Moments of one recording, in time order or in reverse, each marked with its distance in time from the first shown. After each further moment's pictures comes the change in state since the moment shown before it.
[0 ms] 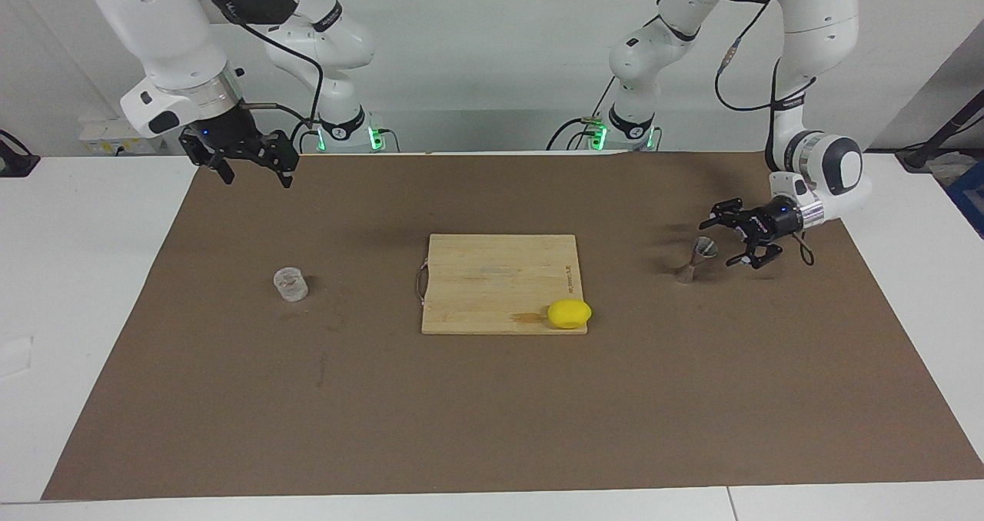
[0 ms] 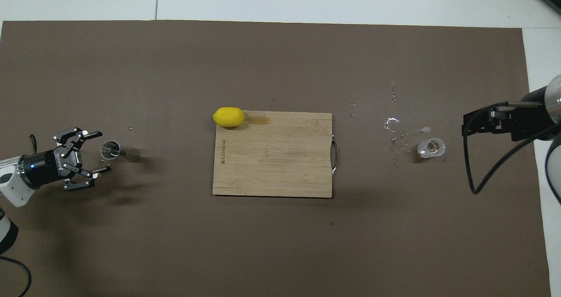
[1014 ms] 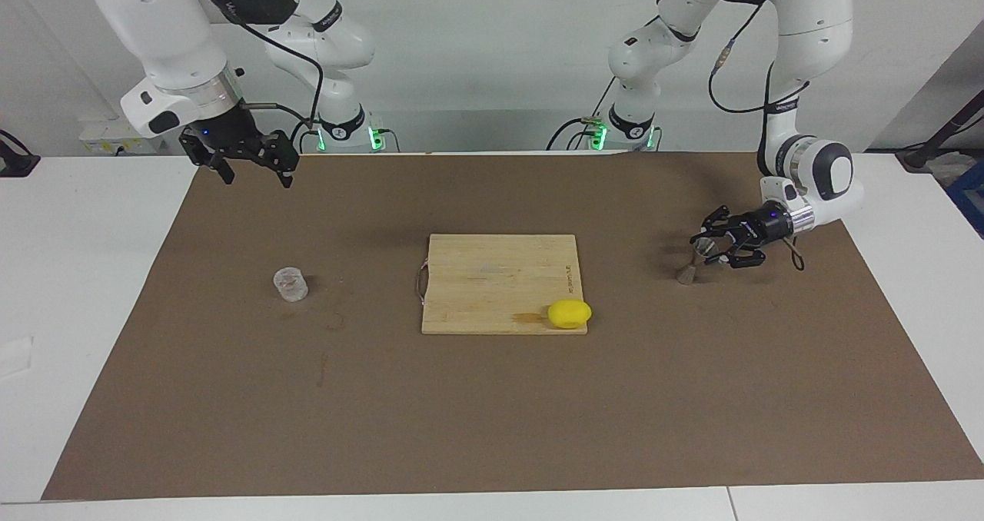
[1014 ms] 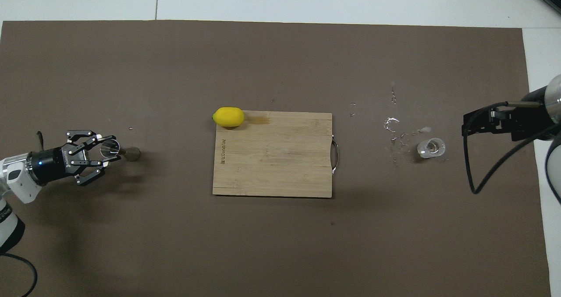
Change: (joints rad) left arm -0.030 0.000 -0.002 0.003 -0.017 0.027 0.006; right arm 0.000 0.000 0.000 0.000 0.000 0.000 0.000
